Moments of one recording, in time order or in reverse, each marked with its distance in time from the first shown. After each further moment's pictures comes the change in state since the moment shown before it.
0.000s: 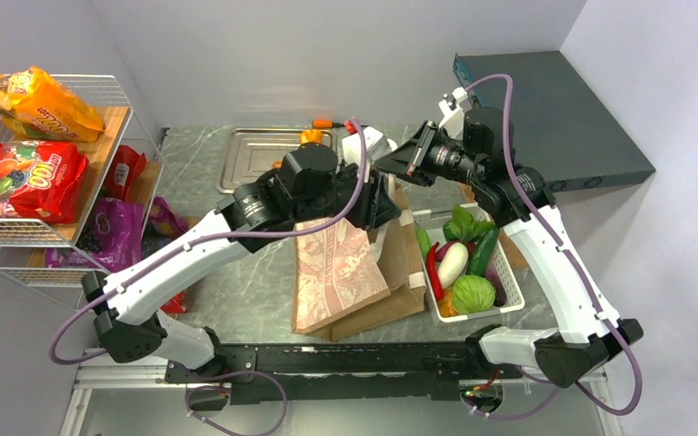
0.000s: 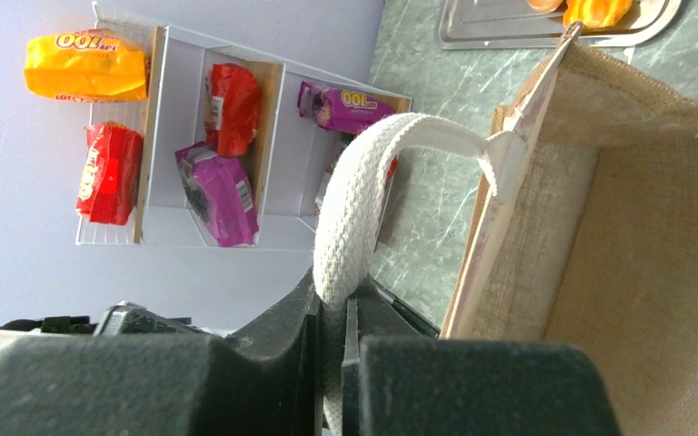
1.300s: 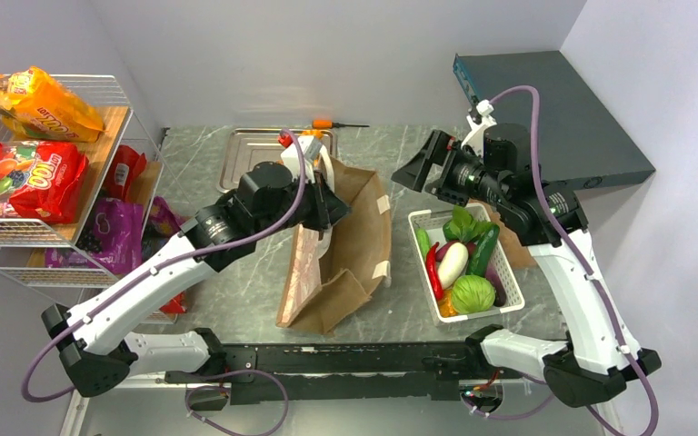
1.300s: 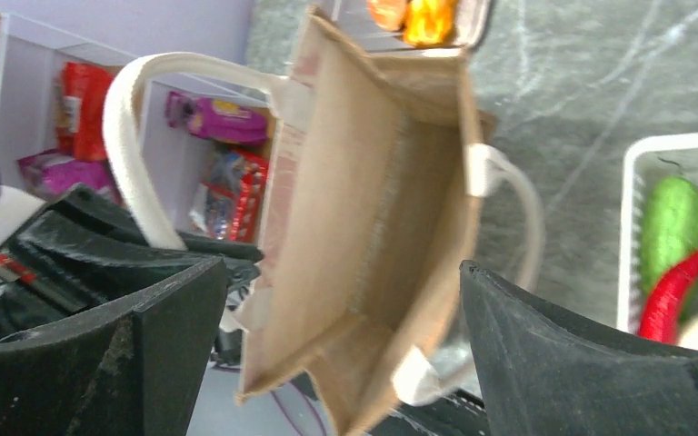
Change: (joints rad) left arm 0.139 -0.232 -0.328 0.062 -0.137 -0.269; right arm 0.001 -0.106 0.043 -0.257 0.217 -0.211
